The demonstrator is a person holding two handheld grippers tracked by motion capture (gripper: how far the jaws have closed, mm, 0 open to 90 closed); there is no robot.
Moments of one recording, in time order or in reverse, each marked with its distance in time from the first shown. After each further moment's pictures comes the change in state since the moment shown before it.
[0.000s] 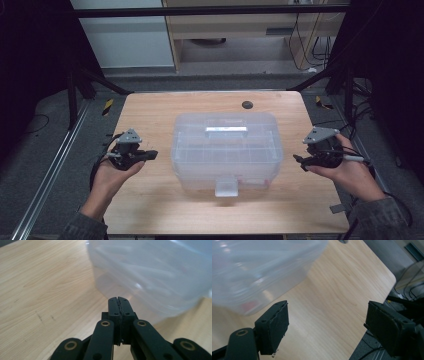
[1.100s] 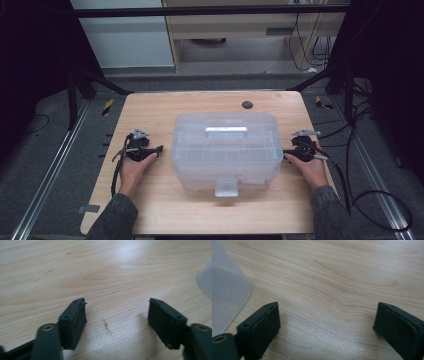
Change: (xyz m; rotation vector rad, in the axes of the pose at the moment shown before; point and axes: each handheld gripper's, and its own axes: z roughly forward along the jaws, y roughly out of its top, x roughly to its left) left arm 0.070 -0.054 0.120 -0.035 0.294 -0.207; right arm -0.008 -0.050 0.160 -0.048 -0.012 0.545
